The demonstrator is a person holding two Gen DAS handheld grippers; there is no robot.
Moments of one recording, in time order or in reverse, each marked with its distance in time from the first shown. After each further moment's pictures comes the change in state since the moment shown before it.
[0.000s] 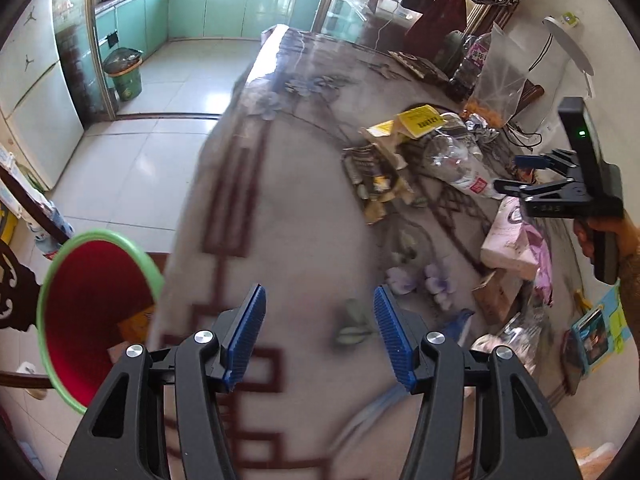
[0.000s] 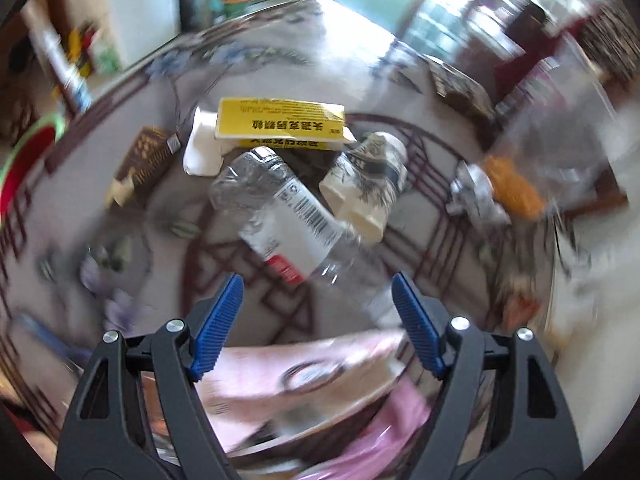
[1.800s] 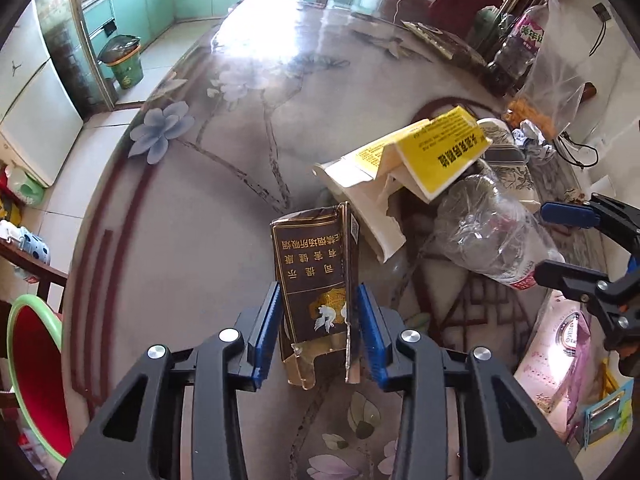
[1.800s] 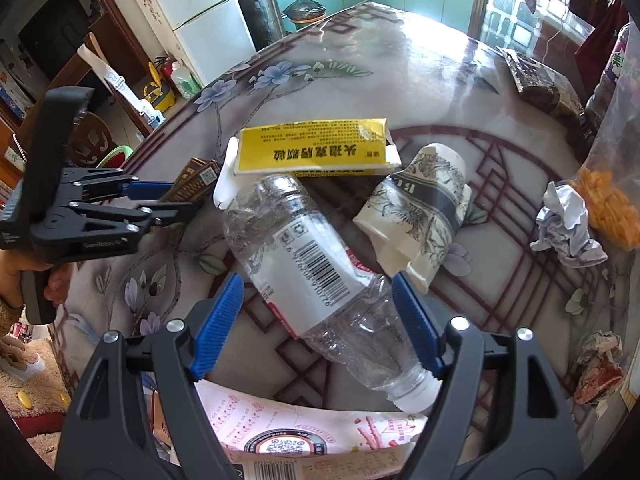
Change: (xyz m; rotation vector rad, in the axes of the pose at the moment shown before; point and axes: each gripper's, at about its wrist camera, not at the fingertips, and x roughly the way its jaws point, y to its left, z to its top) left arm 0.131 -0.070 0.101 -0.031 0.078 0.110; right arm 0.037 -0.049 0.018 0.045 -0.073 0.416
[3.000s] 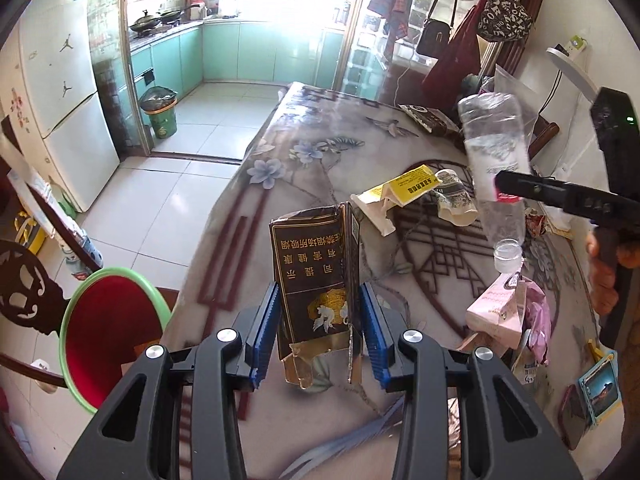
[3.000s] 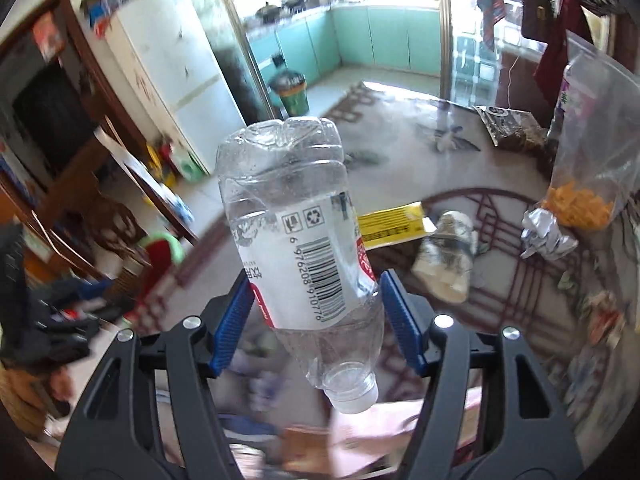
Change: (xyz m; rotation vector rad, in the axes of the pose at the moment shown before) left arm -0.161 0.043 -0.098 -0.021 -0.265 0.038; right arm -0.095 0.079 0.002 0.182 -0.276 0.015
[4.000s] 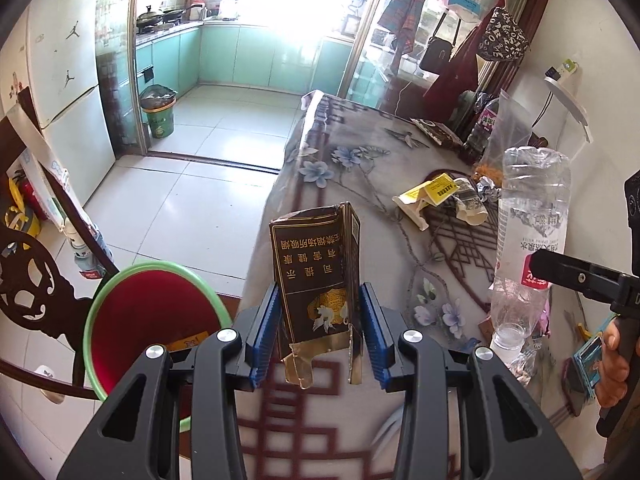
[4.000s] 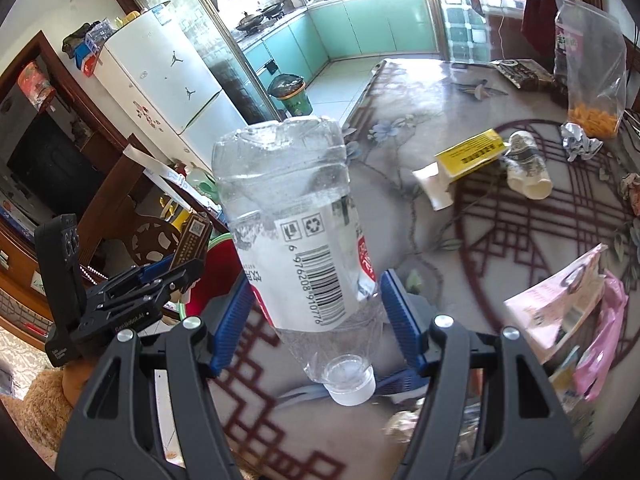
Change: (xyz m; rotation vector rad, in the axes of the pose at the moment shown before) left arm -0.029 0.109 -0.014 -0.007 -0.025 -0.081; right arm 0.000 0.143 -0.057 0.187 0.007 0.018
